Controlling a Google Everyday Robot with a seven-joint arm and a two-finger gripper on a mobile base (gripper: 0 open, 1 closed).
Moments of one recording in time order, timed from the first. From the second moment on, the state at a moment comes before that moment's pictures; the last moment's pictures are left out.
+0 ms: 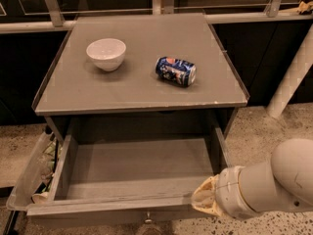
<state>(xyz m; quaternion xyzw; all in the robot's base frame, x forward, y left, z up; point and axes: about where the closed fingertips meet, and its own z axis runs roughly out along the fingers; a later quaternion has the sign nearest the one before) 0.333 -0.116 0.716 -0.64 0.72 0.13 0.25</state>
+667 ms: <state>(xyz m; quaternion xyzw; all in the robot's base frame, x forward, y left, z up) 0.296 -0.102 0.691 -0.64 0.72 0.16 0.22</state>
